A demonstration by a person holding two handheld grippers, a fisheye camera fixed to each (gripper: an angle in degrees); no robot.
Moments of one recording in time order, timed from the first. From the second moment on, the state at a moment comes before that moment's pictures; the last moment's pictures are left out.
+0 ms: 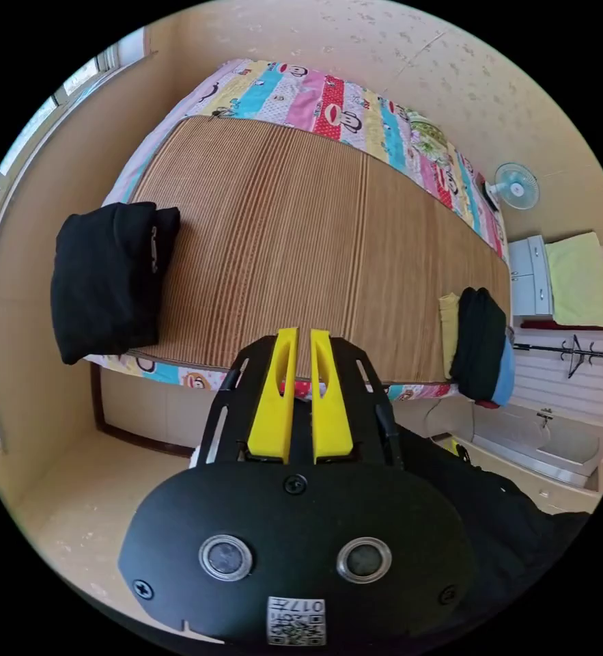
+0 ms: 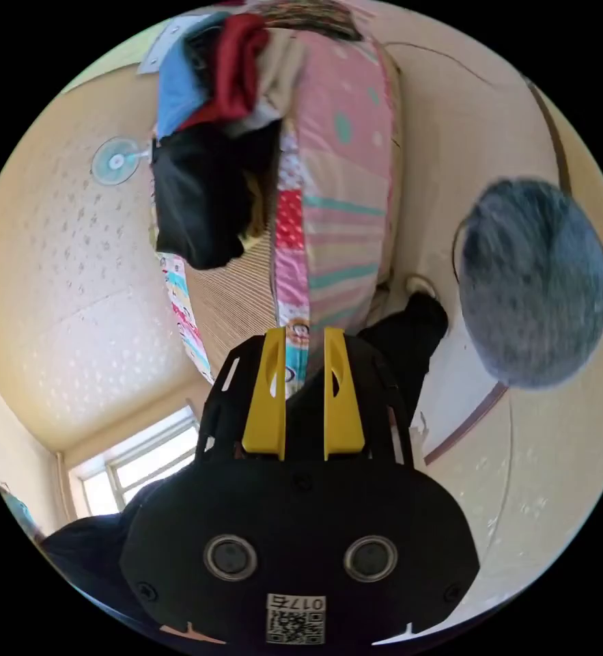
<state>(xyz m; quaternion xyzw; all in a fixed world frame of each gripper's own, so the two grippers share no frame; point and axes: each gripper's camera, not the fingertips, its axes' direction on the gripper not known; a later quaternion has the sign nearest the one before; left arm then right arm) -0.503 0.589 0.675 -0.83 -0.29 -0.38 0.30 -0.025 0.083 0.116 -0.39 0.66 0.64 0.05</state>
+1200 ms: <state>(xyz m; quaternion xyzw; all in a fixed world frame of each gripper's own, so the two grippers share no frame) -0.486 0.535 0.518 -0.57 -0.19 -0.62 0.50 0.134 0.378 0.392 -0.67 0.12 0.71 0.18</state>
